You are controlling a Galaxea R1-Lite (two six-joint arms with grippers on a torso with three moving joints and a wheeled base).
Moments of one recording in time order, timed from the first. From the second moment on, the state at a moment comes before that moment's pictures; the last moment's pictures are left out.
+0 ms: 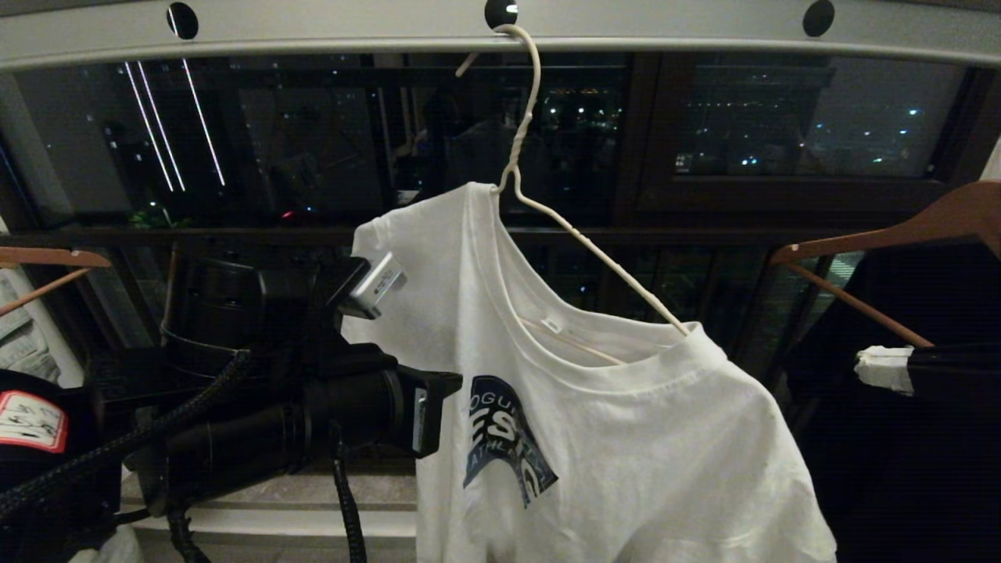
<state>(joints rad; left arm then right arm) -0.71 1.47 -0.84 -0.27 0.00 -0.24 0.52 1.05 -1.08 0.39 0.18 -0.12</state>
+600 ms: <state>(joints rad) -0.71 1.47 -0.84 -0.27 0.00 -0.24 0.57 1.11 -1.08 0.33 0.22 -0.08</state>
